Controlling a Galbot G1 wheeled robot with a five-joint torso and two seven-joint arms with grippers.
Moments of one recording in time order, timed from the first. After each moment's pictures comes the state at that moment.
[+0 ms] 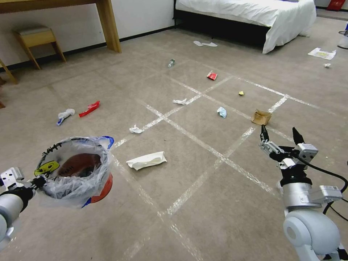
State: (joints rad) left arm 1.51 -1.08 -1.13 -2.17 -1.26 0.73 -0.49; right arm -1.48 1.19 0.68 2.23 0.45 0.06 0.18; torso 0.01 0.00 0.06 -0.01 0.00
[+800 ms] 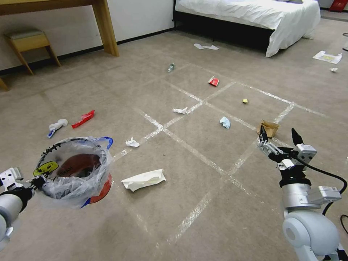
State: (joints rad) left arm 1.52 -1.08 -1.13 -2.16 -1.26 0.74 -0.49; right arm -1.48 1.19 0.67 2.23 0.45 0.06 0.18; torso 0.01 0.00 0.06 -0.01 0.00
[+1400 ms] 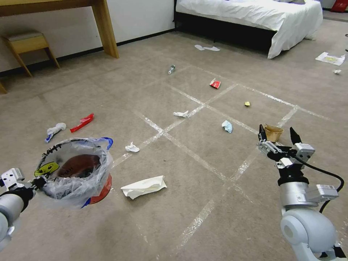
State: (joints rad) left arm 1.50 -1.09 -1.12 -2.14 -1.25 0.74 -0.49; right arm -1.46 1.19 0.65 2.20 0.45 0.08 0.18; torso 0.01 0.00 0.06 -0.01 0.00
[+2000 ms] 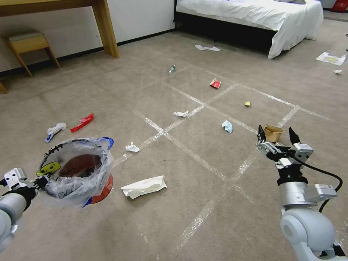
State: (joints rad) left arm 1.49 -1.09 -1.12 -2.13 -1.24 0.74 -0.49; right arm -1.45 1.17 0.65 2.20 0.46 0.08 0.17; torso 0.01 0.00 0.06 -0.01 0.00
